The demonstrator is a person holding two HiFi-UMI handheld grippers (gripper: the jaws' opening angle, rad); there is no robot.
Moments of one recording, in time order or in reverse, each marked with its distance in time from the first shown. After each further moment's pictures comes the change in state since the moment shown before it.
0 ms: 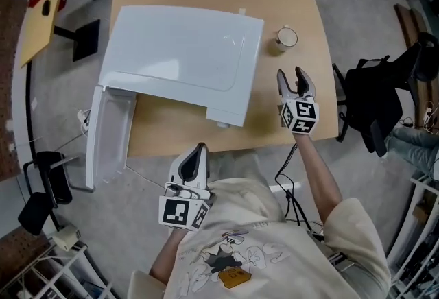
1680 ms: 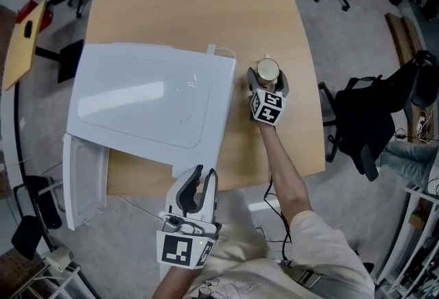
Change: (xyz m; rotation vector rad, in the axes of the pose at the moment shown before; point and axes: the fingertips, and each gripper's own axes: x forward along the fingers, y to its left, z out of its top) left arm 0.110 -0.051 0.041 -0.010 -0.036 -0.035; right arm 0.170 -0.080 -0.049 0.152 -0.003 -0.190
